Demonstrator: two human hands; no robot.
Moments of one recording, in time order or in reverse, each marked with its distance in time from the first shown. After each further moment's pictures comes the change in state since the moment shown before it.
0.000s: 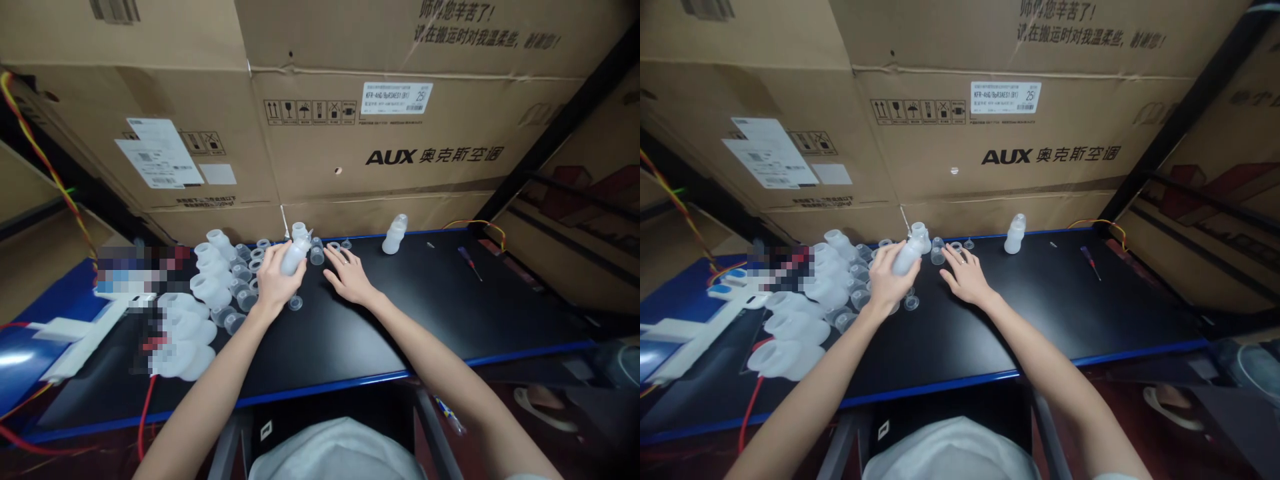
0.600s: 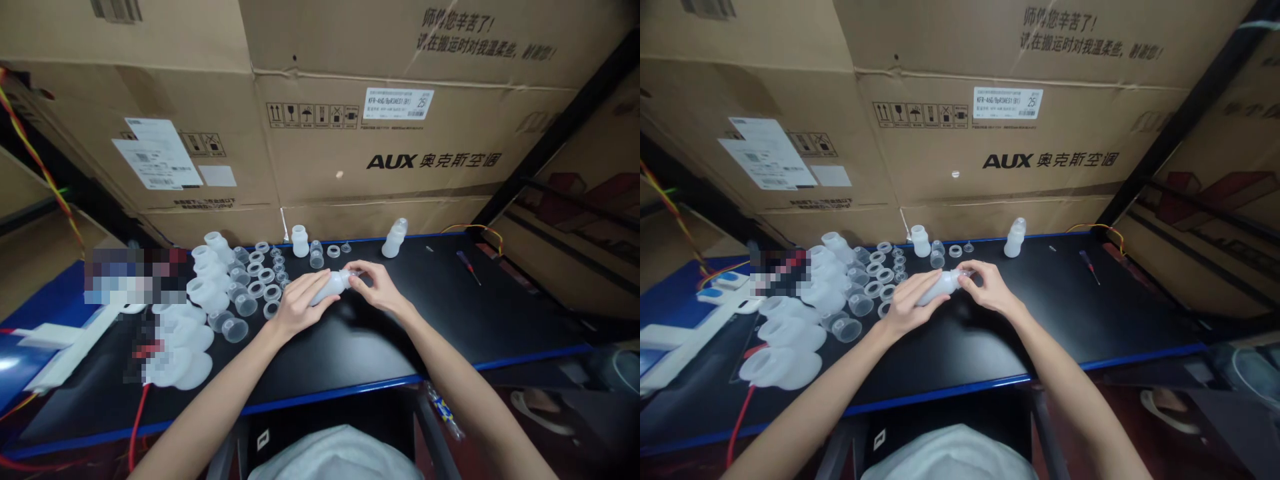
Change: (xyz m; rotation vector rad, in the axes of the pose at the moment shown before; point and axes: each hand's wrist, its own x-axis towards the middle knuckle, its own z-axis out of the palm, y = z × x) left_hand -0.027 0.033 0.000 -0.345 -0.144 0.441; right_hand -0.026 -0.009 -0.065 0.550 0.091 -0.015
